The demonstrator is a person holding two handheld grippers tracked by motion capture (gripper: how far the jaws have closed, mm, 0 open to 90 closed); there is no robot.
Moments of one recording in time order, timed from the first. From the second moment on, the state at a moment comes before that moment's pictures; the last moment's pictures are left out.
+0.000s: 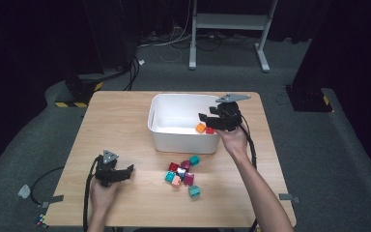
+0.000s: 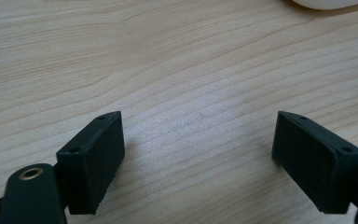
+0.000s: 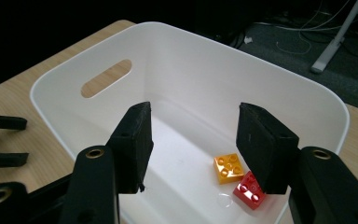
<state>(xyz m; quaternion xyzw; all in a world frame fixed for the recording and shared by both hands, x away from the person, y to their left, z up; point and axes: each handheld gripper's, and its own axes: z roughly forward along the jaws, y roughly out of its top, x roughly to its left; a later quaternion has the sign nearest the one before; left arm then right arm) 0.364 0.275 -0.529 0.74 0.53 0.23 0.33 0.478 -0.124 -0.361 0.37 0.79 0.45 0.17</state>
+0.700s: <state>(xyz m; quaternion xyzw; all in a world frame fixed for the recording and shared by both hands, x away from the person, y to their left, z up) 0.364 0.275 -0.529 0.74 0.53 0.23 0.33 0.413 -0.154 -0.398 0.37 0.79 0.46 0.16</state>
